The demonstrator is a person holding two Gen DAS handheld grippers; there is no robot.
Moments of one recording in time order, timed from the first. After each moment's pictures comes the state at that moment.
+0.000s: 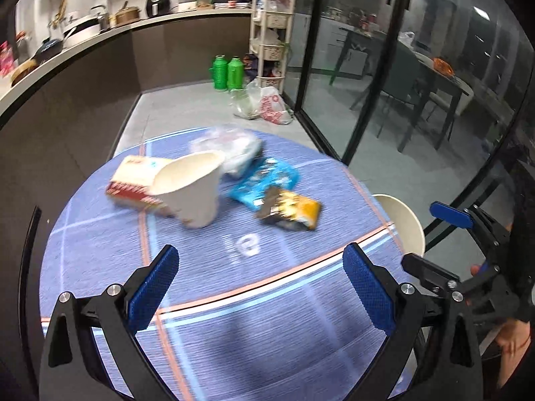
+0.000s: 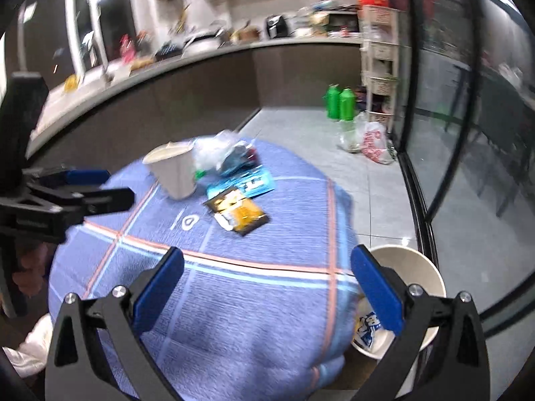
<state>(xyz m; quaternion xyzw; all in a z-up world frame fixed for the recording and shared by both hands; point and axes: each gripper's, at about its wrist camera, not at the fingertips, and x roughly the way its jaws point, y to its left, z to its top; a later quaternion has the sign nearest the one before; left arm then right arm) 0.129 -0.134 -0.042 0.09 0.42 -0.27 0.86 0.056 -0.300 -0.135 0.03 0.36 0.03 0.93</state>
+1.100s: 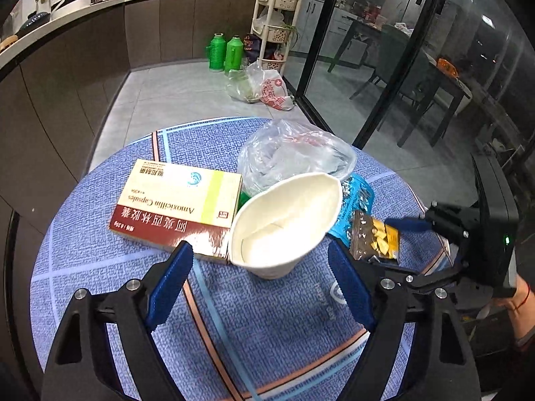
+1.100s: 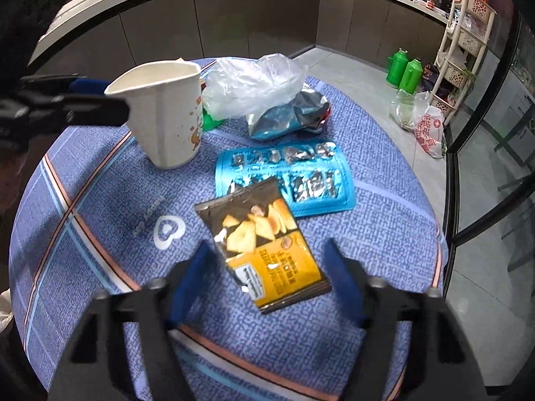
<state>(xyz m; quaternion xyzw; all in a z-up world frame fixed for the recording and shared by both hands) 0.258 -0.112 -0.088 0.08 0.46 -0.30 0.83 0.219 -0.263 -0.215 -0.07 0.48 0.11 0.87</state>
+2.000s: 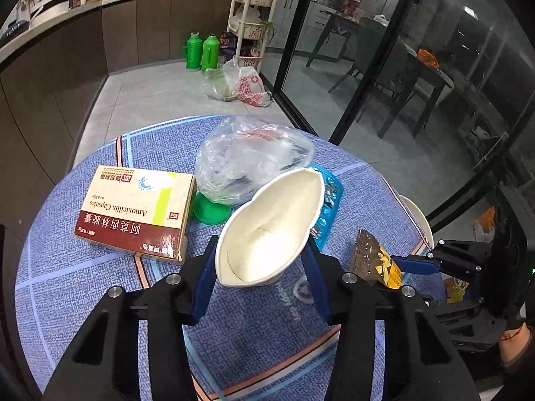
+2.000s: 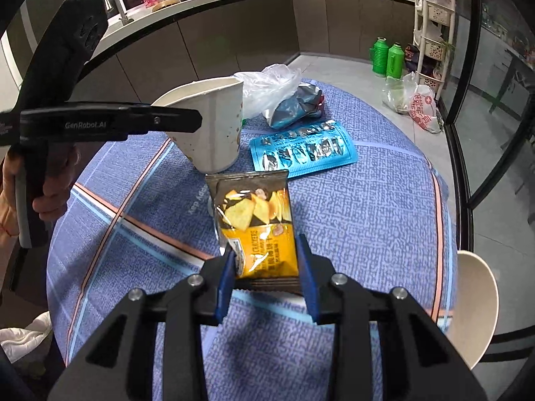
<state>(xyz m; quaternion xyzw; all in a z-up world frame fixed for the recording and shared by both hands) 0.238 -0.140 -0.090 0.08 0.46 -0.34 0.82 0.146 -0.265 -0.194 0.04 0.45 0.09 0.89</state>
